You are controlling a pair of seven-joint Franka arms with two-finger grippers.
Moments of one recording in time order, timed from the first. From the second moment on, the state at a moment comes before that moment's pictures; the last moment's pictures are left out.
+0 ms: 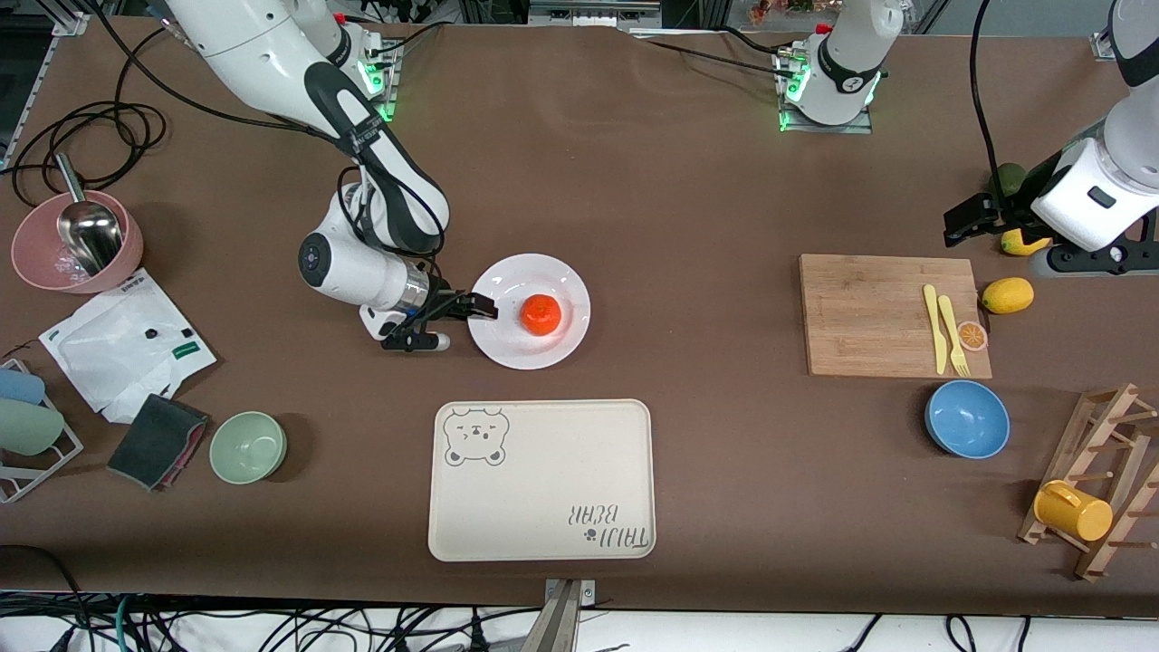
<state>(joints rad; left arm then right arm) -0.01 0.05 -0.05 -1.61 0.02 1.55 -0.11 0.28 0.56 0.20 -2.01 0.72 2.58 -0.10</state>
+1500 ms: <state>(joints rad) -0.01 0.06 -0.05 -1.61 0.02 1.55 -0.11 0.27 0.59 0.20 -1.93 0.72 2.57 -0.13</state>
